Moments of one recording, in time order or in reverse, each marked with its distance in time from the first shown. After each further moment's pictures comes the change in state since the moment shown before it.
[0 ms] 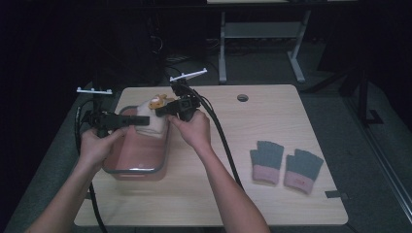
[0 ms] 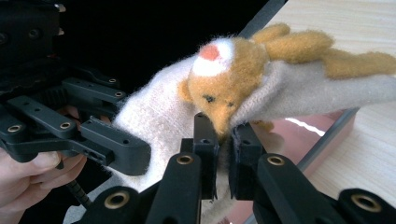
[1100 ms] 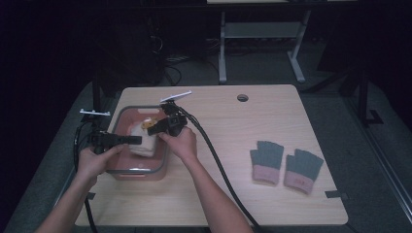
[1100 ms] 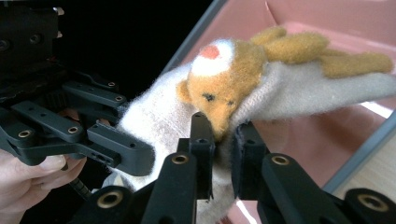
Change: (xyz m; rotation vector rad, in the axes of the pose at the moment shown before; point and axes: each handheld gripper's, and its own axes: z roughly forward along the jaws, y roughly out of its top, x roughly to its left) left arm 0.061 -0.057 0.007 0.100 0.058 -0.137; right arm -0.029 -0.033 0.080 0.119 0.063 0.107
